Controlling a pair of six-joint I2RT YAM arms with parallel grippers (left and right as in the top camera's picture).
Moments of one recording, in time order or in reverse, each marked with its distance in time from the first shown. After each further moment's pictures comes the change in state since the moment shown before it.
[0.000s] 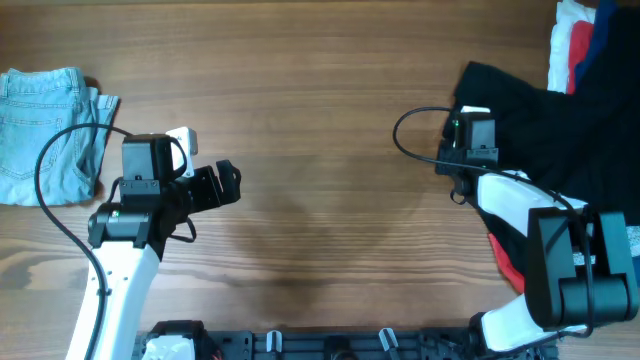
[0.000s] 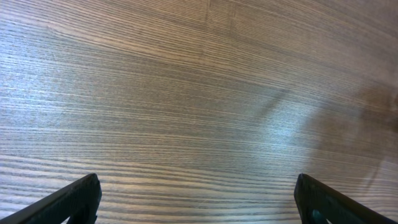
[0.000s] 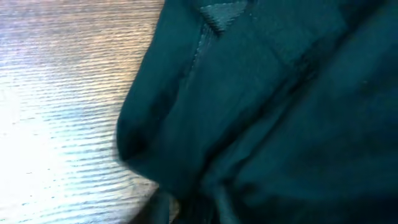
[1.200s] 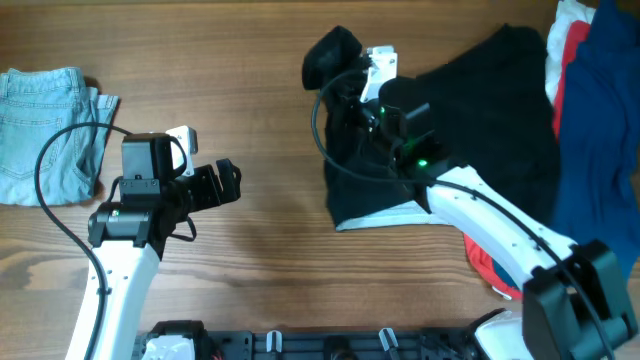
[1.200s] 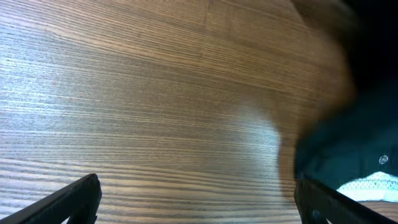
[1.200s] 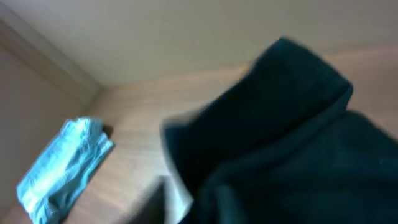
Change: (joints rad) left arm 0.000 0.004 0.001 0.009 0.003 0.000; right arm 0.439 -0.130 0.256 0.207 -0.341 0.361
